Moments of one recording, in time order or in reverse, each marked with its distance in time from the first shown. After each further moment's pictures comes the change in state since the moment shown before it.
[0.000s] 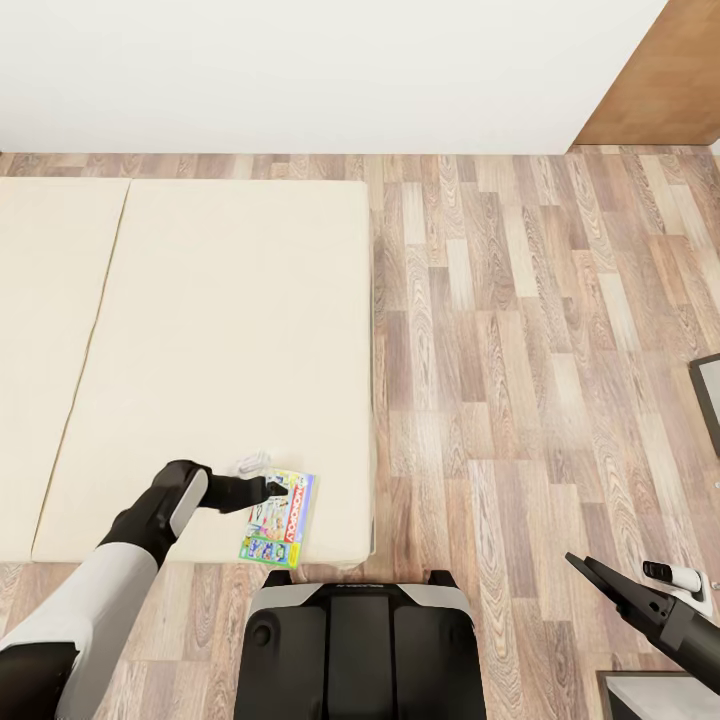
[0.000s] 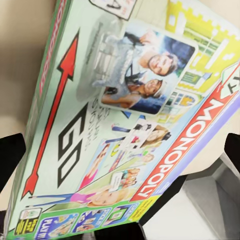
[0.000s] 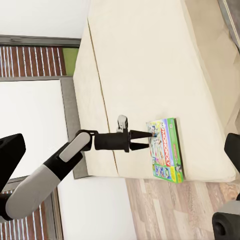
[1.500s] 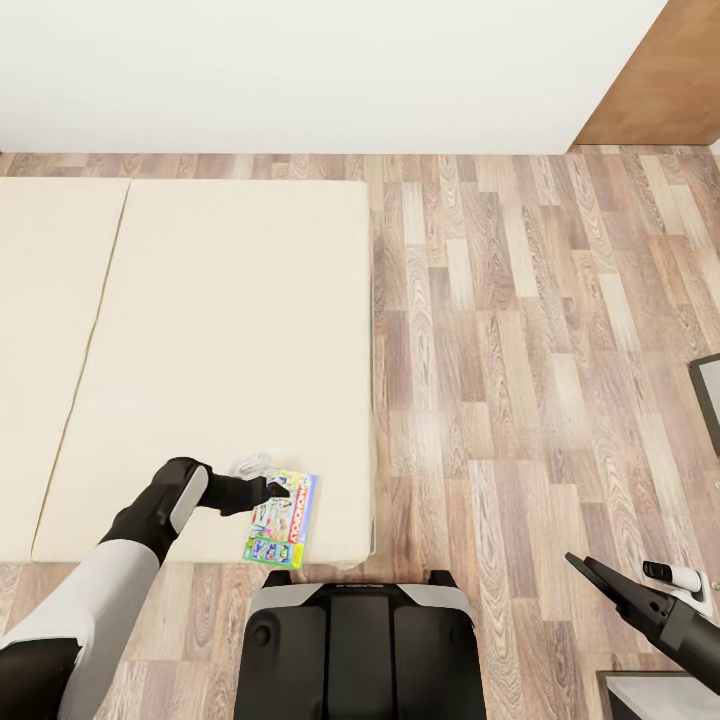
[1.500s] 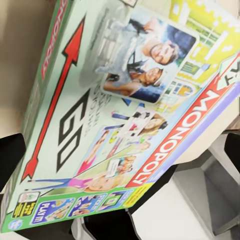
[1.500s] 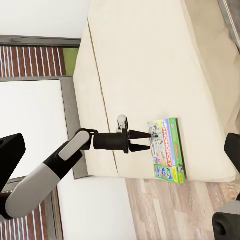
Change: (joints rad) left arm -0.008 -0.008 0.022 0.001 0.007 0.067 -0.001; right arm 0.000 0.001 0.000 0.000 0.000 0.000 0.000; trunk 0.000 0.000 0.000
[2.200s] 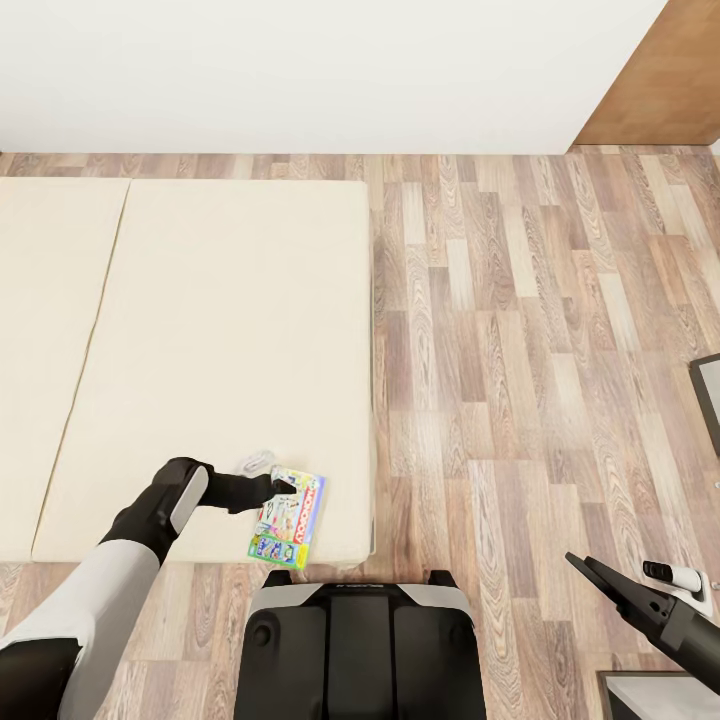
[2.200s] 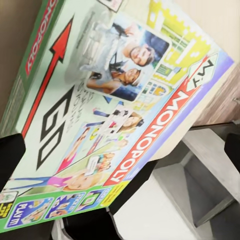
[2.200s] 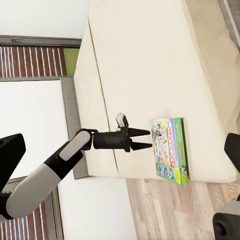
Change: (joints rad) left arm 0.000 0.000 -0.002 0.002 -0.003 -0.003 -0.107; right arm 0.000 -0.001 0.000 0.000 -0.001 0.000 0.002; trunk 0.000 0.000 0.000
